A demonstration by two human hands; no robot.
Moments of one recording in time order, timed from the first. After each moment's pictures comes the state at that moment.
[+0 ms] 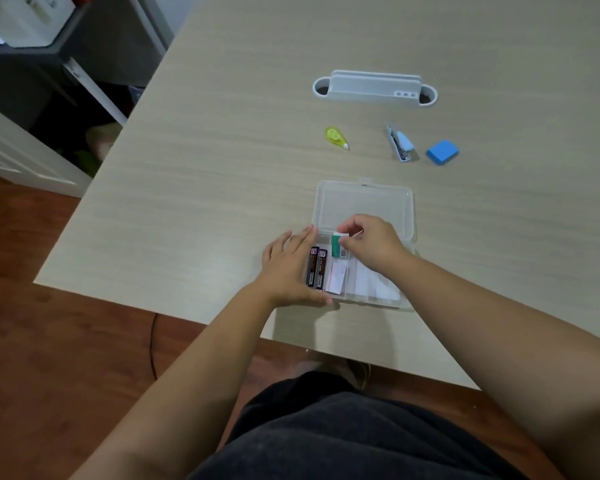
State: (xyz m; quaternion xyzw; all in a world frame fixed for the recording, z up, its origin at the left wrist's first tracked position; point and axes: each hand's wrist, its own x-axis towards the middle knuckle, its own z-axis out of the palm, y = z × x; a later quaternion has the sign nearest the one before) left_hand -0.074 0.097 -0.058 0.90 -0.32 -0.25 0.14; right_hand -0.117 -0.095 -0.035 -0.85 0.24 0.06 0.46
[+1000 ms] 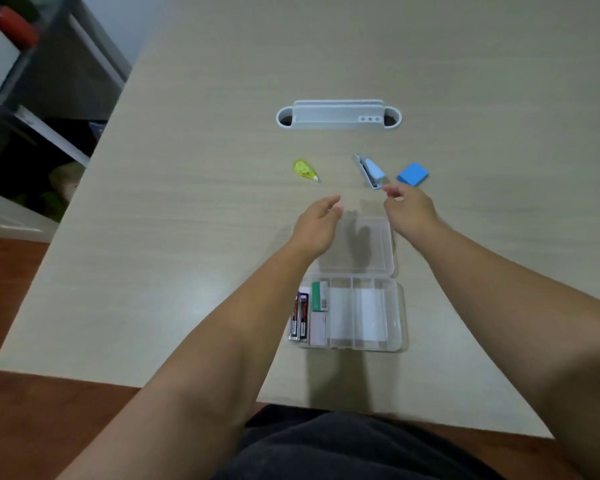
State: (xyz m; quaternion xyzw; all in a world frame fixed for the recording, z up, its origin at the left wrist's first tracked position) left_hand 0.009 -0.058 -0.023 0.81 -0.14 -0.32 0.47; right_hand -0.062 -0.222 -0.025 -0.80 0.41 -0.04 0.44
